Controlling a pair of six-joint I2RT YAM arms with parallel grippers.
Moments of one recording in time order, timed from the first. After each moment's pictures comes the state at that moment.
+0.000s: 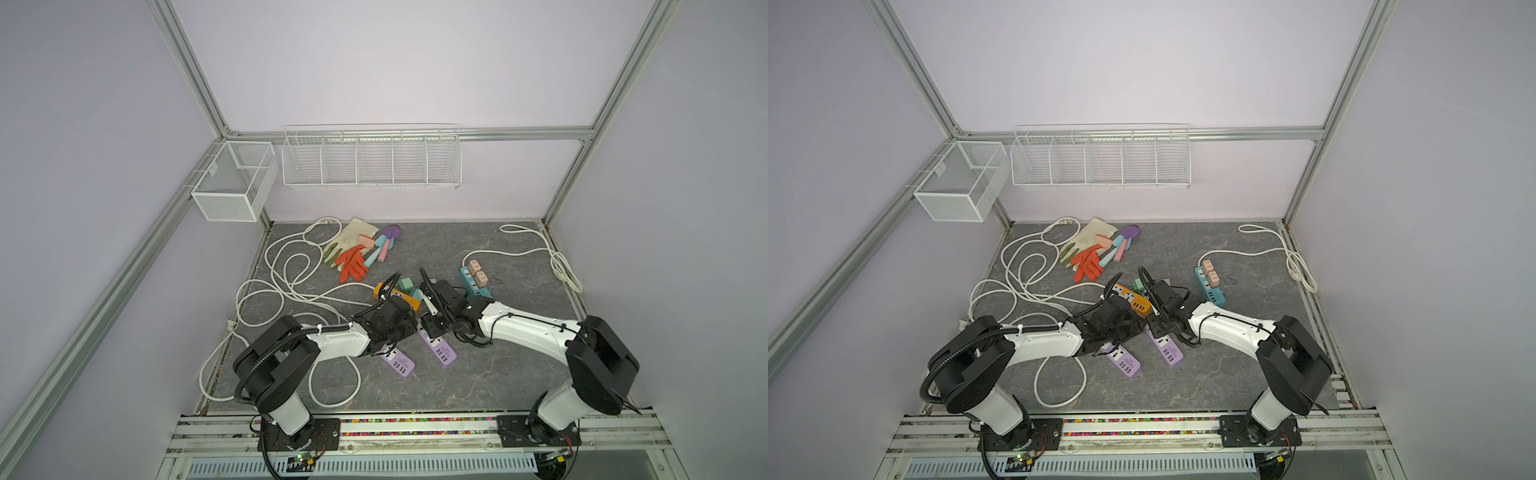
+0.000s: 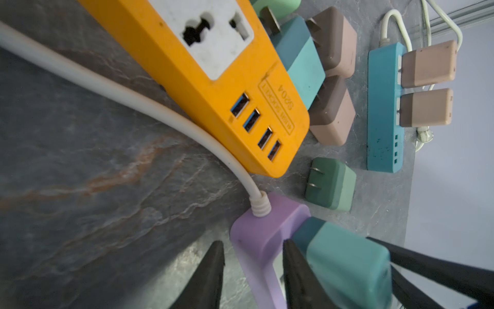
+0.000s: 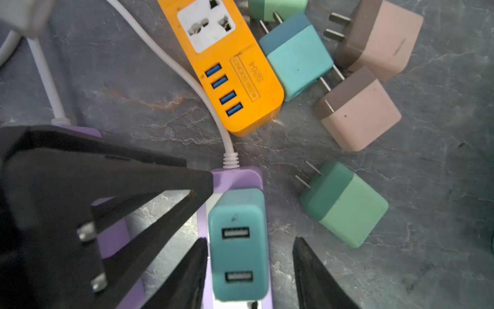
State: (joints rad) left arm -0.88 1.64 0.75 0.10 0.00 -1.13; right arm 0.82 1.60 0.99 -0.46 0.07 0.28
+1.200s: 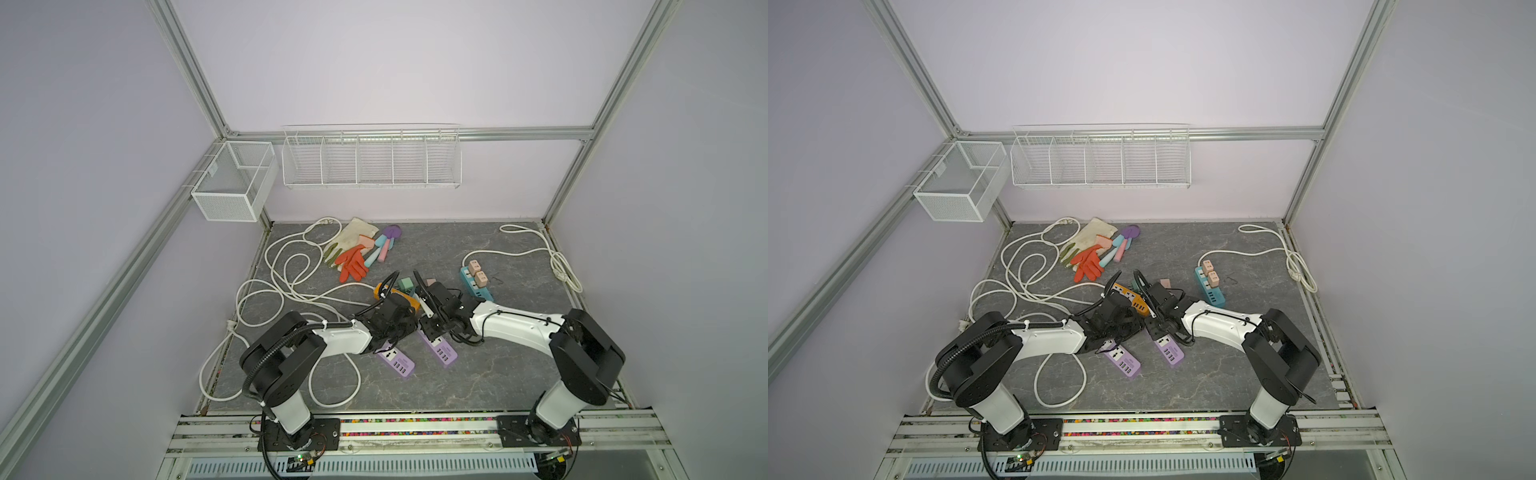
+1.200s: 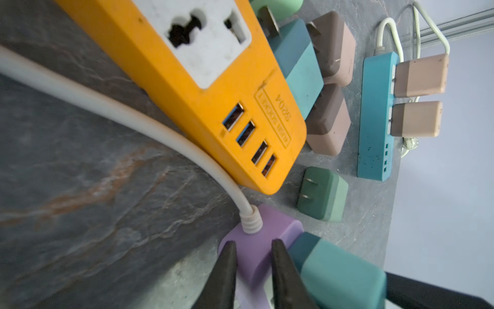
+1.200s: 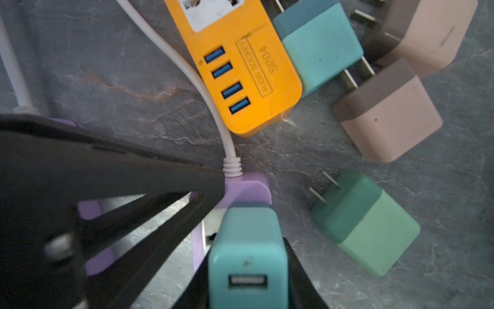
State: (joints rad) left arm -0.86 1.69 0.75 0.17 0.05 -1.18; right arm 0.82 1.67 1.00 -0.44 0.07 0.25
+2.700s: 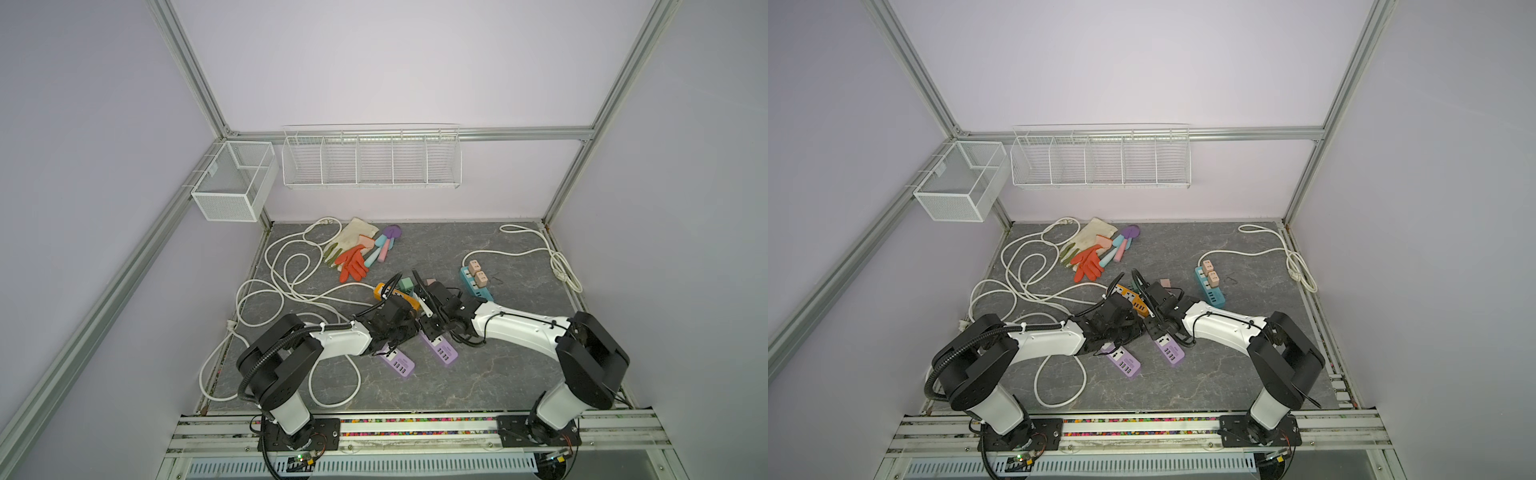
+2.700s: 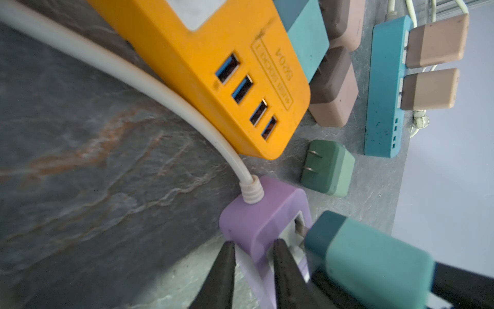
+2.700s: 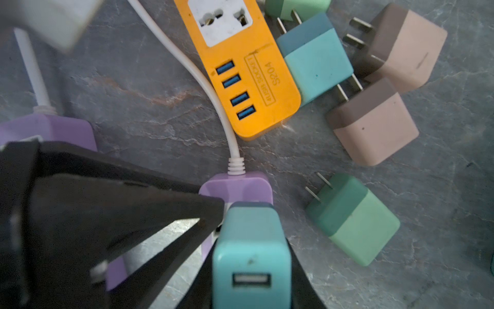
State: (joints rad) left arm -0.88 1.67 0.76 0.10 0.08 -1.15; right arm 0.84 1.63 1.01 -0.46 0.10 0.23
